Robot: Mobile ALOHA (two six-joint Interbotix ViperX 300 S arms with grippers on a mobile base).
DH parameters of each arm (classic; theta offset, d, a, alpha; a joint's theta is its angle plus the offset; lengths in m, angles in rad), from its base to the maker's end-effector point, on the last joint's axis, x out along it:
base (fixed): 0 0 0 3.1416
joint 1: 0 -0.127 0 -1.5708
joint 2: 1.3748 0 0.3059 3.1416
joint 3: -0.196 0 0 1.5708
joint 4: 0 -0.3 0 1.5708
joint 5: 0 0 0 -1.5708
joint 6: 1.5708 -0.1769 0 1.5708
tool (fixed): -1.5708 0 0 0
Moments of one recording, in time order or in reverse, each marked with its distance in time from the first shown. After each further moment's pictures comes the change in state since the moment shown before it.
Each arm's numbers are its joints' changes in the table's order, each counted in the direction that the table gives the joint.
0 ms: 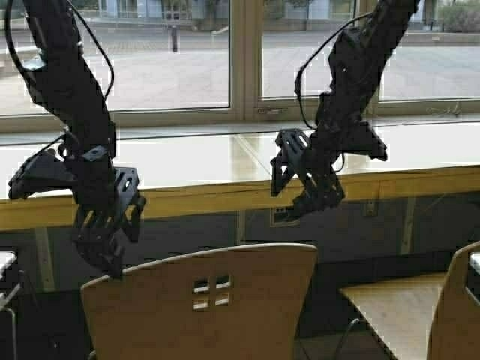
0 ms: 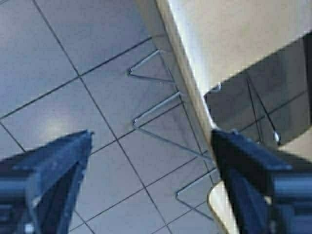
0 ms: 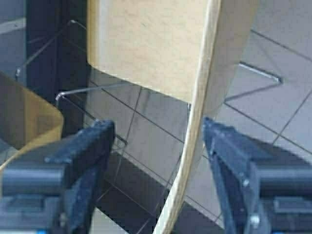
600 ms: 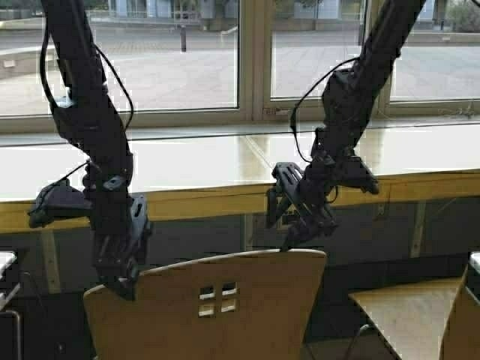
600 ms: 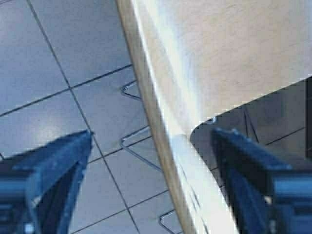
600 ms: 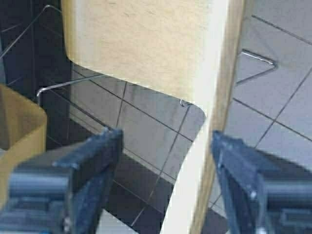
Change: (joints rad) left arm 0.002 -0.198 -0.164 0.071 0.014 0.003; right arm 0.020 -0.187 -0.141 -0.015 -0.072 0.000
